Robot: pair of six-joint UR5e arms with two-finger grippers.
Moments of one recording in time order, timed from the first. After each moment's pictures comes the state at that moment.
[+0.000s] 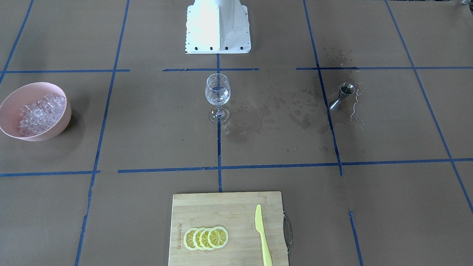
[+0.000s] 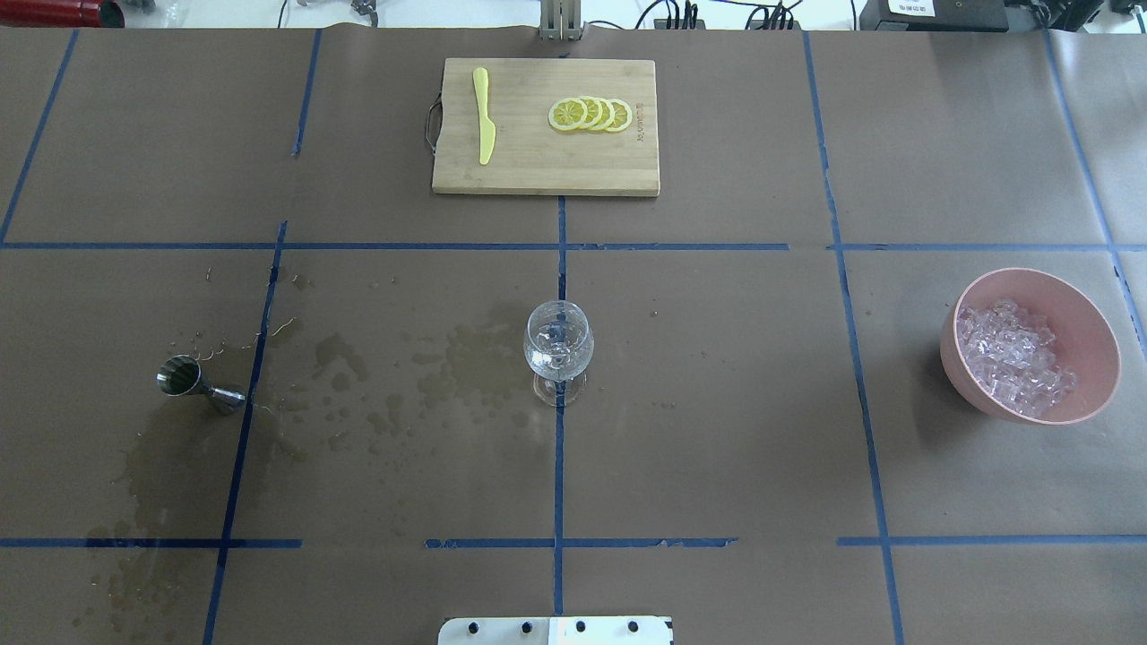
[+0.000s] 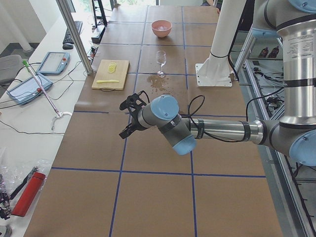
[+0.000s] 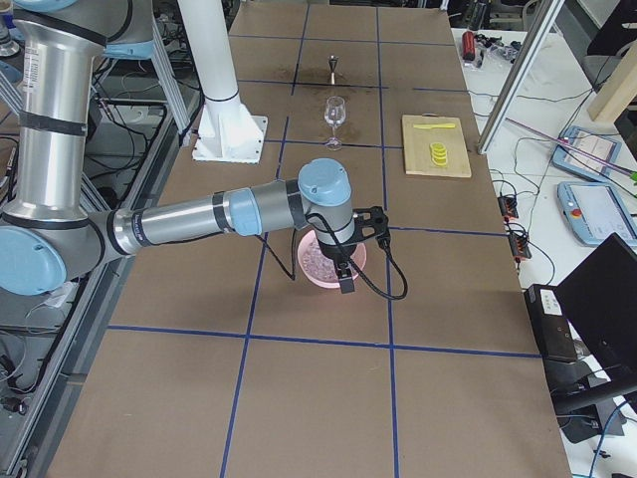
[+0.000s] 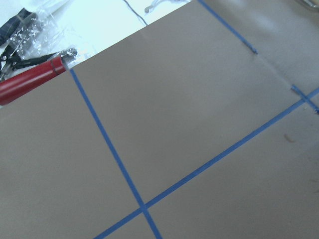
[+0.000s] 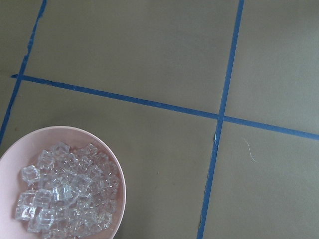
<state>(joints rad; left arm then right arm) -1.58 -1.42 -1.76 -2.53 -2.46 -0.10 1.57 -1.75 2.00 -1.56 2.36 -0.01</state>
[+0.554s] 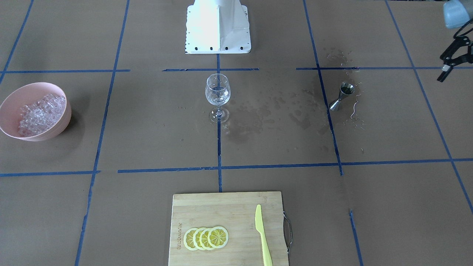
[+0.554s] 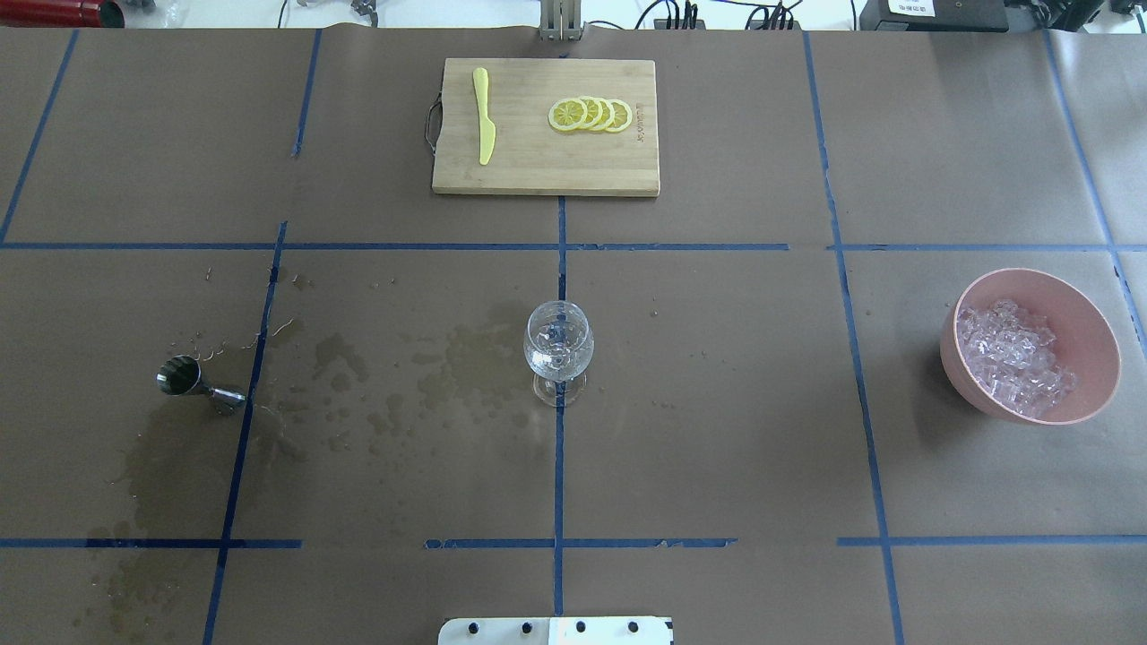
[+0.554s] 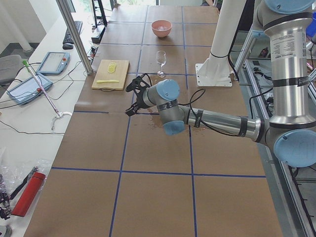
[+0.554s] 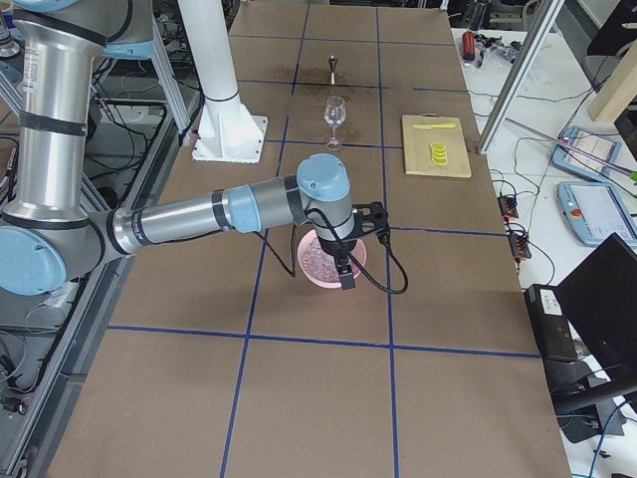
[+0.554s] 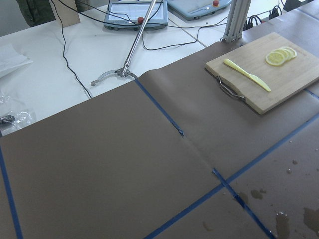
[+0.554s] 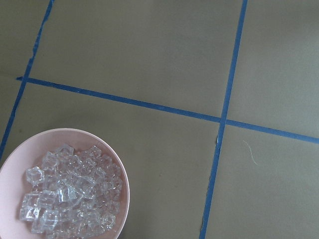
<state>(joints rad) -1.24 -1.41 -1.87 -2.71 -2.14 -0.57 1.57 -1.75 2.01 -1.56 2.36 -0.01</state>
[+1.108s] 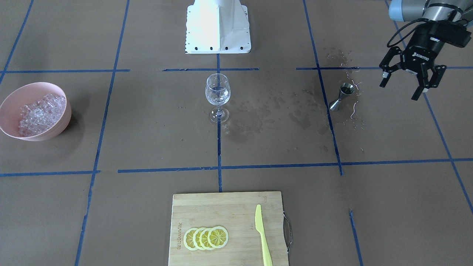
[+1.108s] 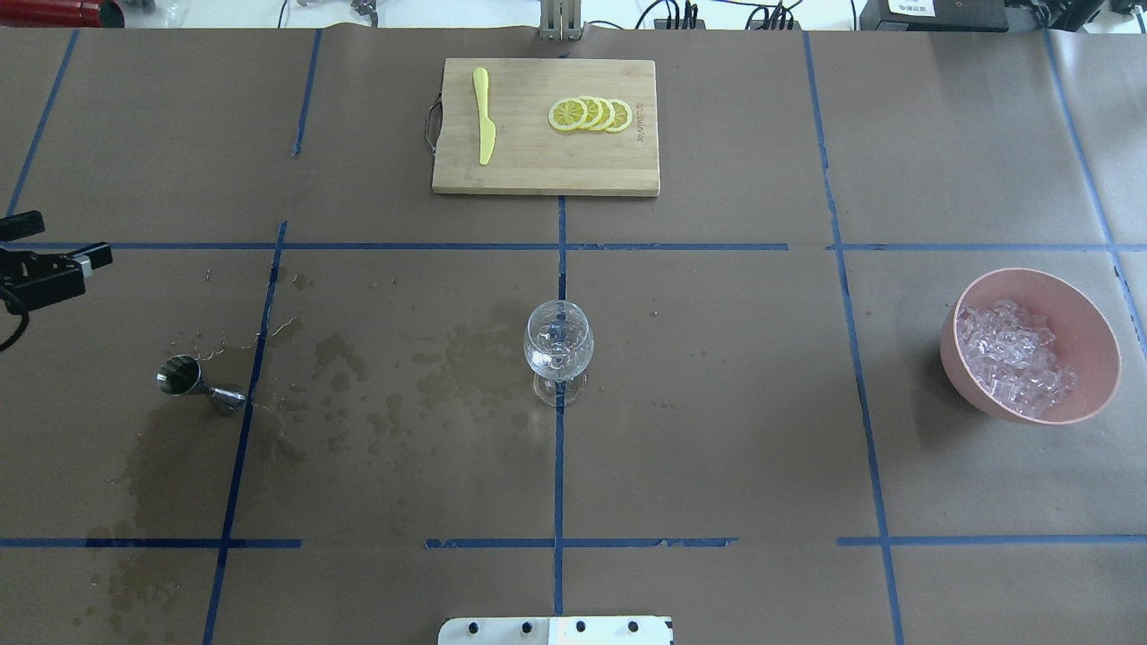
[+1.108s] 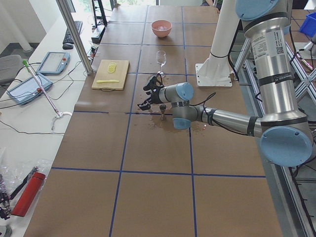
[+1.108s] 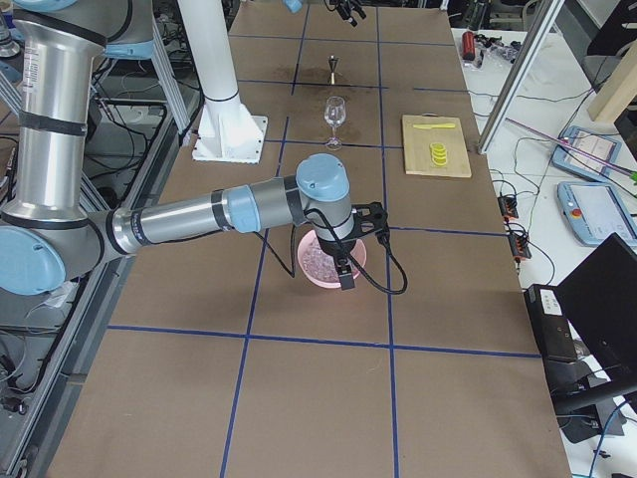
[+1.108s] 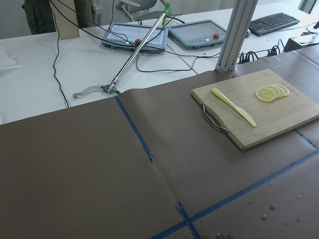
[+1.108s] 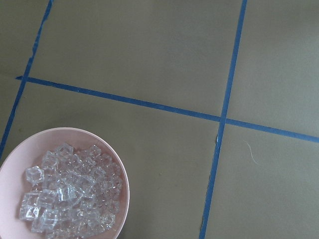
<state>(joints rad) -0.77 -1.30 -1.94 -2.88 -1.51 -0.78 1.57 -1.75 2.01 -1.56 2.36 -0.01</state>
